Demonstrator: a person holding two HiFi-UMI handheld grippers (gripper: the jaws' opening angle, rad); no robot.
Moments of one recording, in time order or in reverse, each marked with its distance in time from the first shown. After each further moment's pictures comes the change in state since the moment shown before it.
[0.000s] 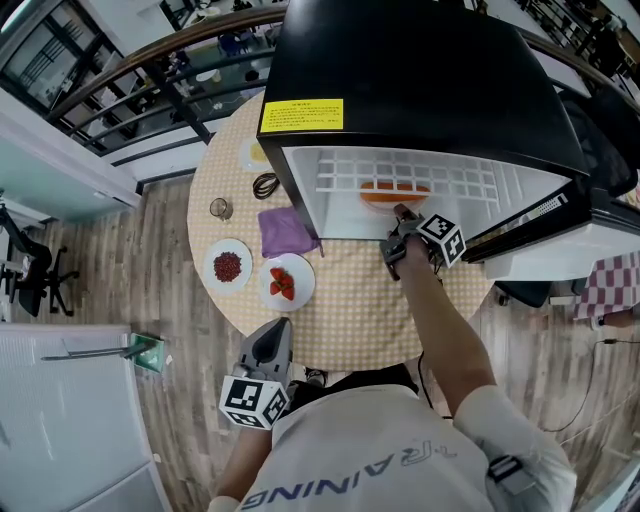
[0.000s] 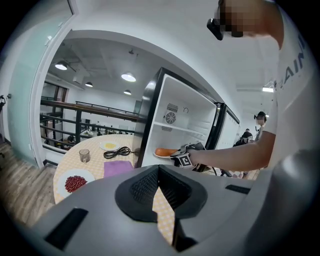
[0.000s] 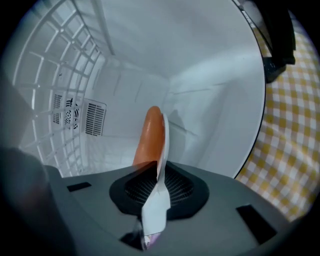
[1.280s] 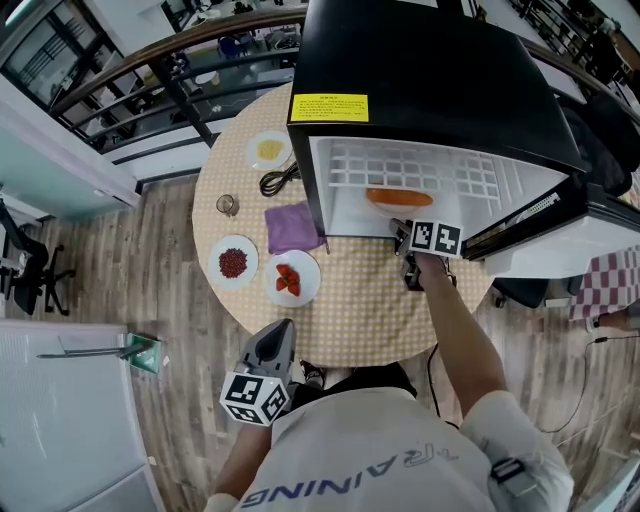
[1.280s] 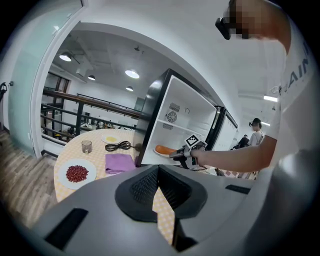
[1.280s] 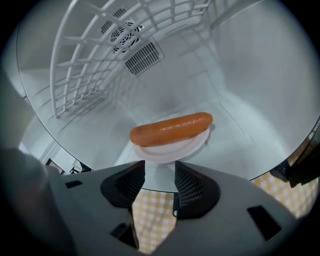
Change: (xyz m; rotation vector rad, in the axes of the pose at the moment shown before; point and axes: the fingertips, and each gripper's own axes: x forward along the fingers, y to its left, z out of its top) left arm -0.016 0.012 -0.018 -0.073 0.022 -0.035; right arm -0.020 -0.007 -0.031 -0.827 0.296 -0.159
